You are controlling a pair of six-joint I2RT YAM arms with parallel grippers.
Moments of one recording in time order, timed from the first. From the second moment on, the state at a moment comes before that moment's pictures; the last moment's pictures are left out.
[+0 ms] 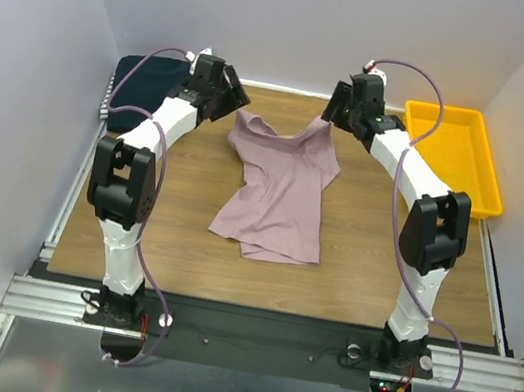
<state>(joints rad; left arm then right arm) -0.24 1.95 1.65 -0.28 0.03 -0.78 0.37 2.03 1.83 -0.35 0.19 0.46</state>
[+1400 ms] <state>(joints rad) -0.58 1.25 0.60 -0.11 -0.17 -0.98 0.60 1.26 0.57 -0.27 -0.01 0.79</state>
